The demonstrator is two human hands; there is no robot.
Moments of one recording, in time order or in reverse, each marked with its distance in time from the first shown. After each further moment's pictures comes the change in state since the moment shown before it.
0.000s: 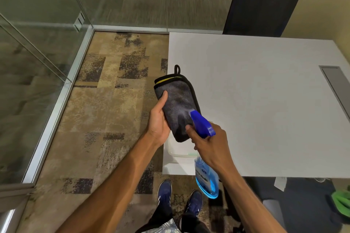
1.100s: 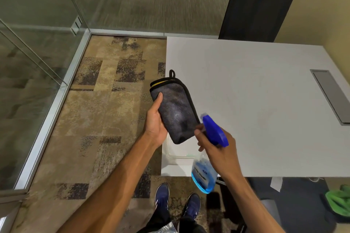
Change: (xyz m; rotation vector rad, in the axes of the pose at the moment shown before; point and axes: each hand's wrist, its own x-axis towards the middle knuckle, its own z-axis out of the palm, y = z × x) left_hand -0.007 0.007 -0.005 -0.018 -0.009 -0.010; right_hand -0.015 0.020 -0.017 0.183 0.059 -0.125
